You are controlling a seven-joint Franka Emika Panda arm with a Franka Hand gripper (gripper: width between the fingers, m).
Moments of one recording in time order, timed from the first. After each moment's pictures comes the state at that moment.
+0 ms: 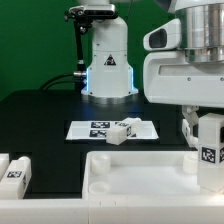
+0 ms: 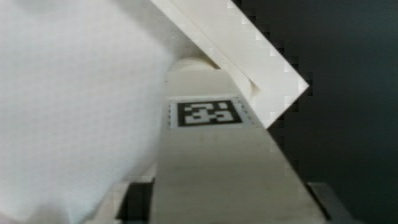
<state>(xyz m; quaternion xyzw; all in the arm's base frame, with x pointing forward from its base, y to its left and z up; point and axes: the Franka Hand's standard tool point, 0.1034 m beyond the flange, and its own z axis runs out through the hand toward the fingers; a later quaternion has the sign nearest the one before) 0.644 0.105 0.106 -0.93 0.36 -0.05 0.06</state>
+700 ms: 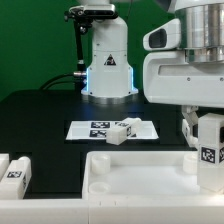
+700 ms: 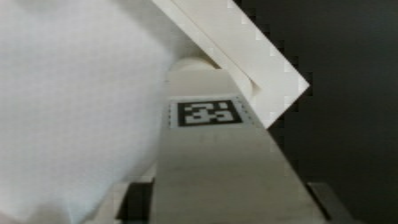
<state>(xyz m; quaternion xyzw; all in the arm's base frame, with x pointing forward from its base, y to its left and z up) 0.644 0.105 0.106 -0.93 0.36 -0.05 0.06</state>
